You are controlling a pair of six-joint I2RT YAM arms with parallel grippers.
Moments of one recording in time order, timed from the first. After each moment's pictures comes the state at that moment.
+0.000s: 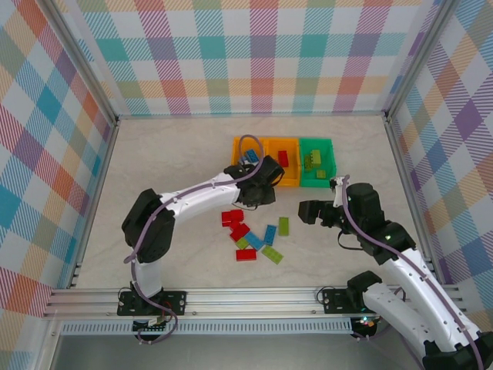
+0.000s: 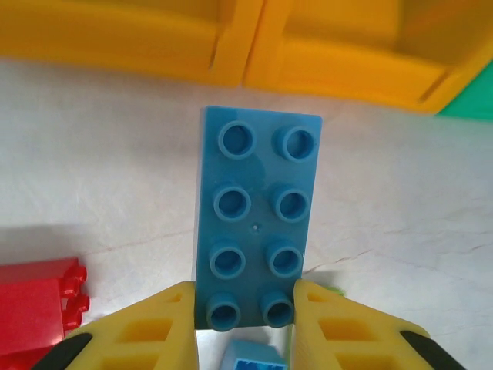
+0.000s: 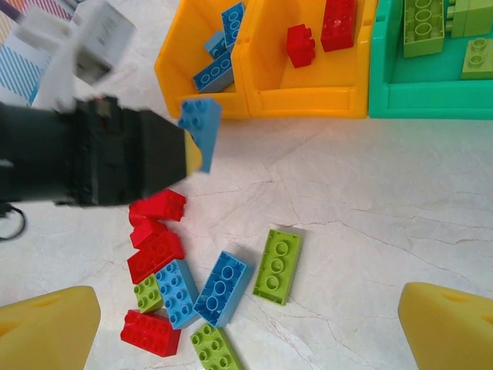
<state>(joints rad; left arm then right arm) -0.86 1.87 1.53 -0.75 -0.17 -0.92 0.44 0.70 0.72 -0.66 -0.18 0.44</state>
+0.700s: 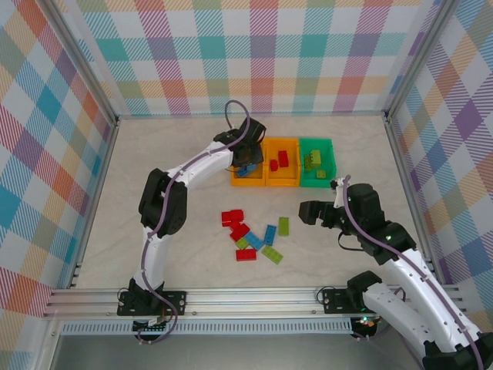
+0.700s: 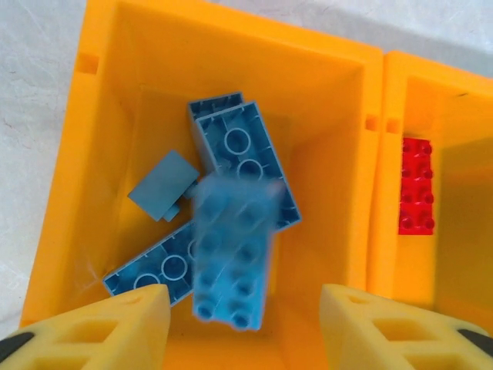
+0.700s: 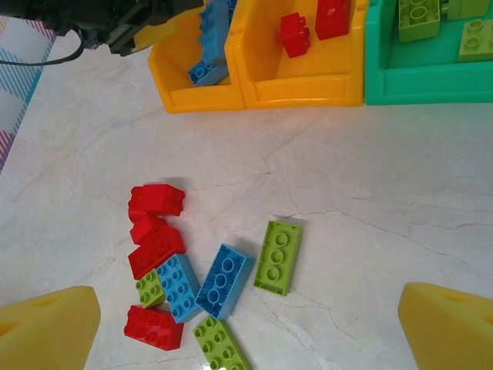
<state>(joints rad) -0.62 2.15 1.87 -0.71 -0.18 -0.72 0.44 0.69 0.73 -0.69 -0.18 0.46</state>
